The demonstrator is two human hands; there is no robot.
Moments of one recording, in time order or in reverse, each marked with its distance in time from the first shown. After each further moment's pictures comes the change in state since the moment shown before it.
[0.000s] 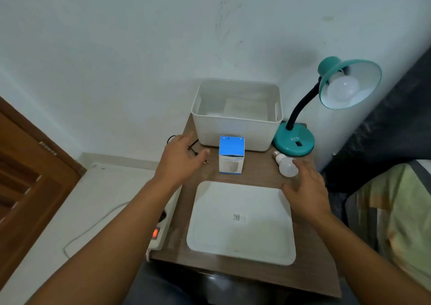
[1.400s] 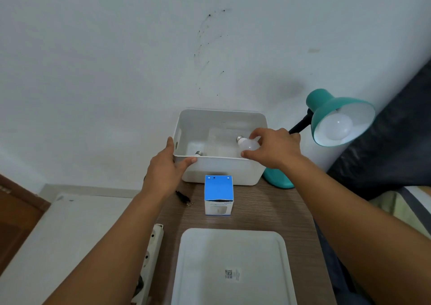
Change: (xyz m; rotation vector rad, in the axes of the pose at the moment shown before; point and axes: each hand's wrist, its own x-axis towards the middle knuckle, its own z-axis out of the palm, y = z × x) left_hand 0.122 -0.018 0.028 -0.109 -0.042 -0.113; right_hand 0.173 -0.122 -0.047 -0.361 -0.126 -0.094
